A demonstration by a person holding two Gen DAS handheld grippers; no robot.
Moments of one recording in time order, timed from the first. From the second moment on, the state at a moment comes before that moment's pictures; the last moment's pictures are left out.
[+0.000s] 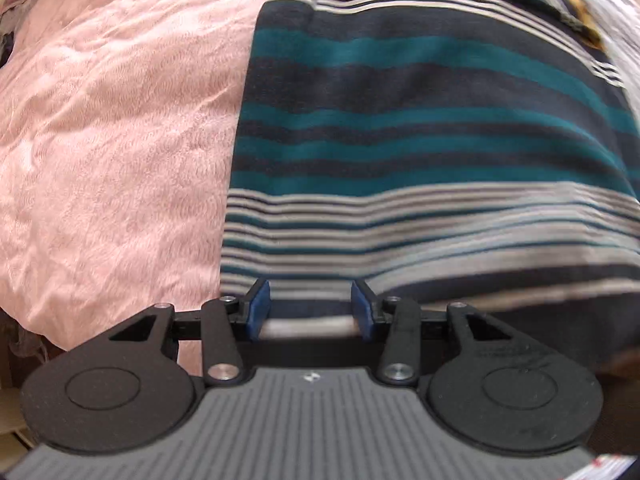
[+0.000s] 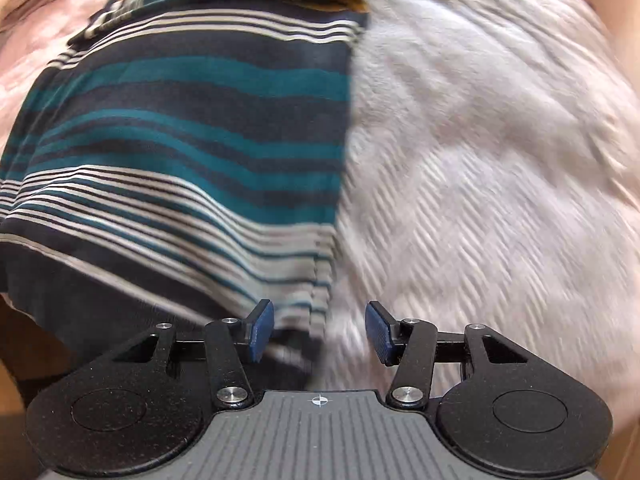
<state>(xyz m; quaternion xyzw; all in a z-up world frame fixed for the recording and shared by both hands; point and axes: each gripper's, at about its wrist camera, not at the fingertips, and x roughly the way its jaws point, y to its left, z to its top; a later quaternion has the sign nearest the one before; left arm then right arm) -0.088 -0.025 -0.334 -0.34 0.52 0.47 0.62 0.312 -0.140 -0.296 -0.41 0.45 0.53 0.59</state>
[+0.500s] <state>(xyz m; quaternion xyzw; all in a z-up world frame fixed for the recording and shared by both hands) -0.137 -0.117 -0.164 -0.31 0.44 0.47 0.70 0.235 -0.223 -0.160 -0.27 0.47 0.55 0.63</state>
